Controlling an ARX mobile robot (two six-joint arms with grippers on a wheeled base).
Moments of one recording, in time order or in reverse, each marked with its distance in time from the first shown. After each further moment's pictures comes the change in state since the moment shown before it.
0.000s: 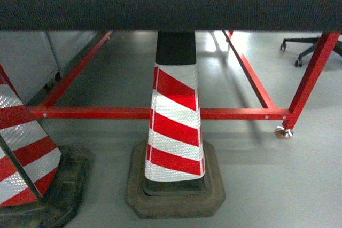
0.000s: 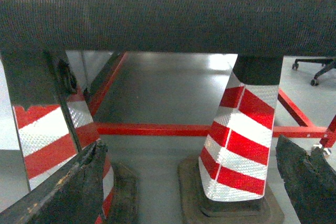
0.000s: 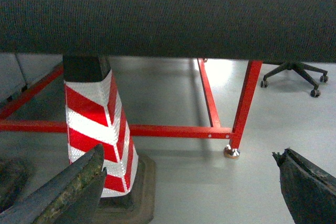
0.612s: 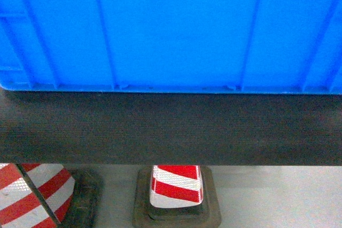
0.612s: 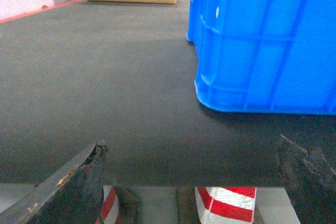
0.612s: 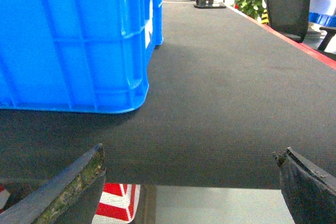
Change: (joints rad) left arm 0.000 0.000 0.000 0.001 0.000 0.000; right arm 0.000 0.000 0.000 0.000 0.000 0.003
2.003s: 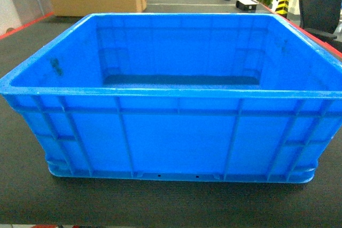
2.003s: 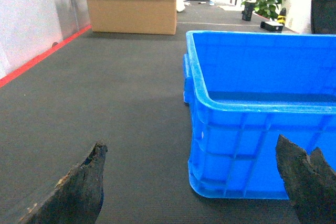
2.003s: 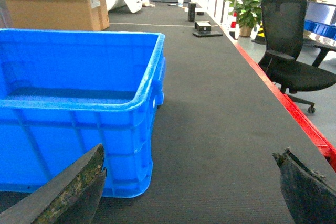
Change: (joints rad) left arm 0.000 0.000 0.000 0.001 0.000 0.002; right arm 0.000 0.000 0.000 0.000 0.000 -0.001
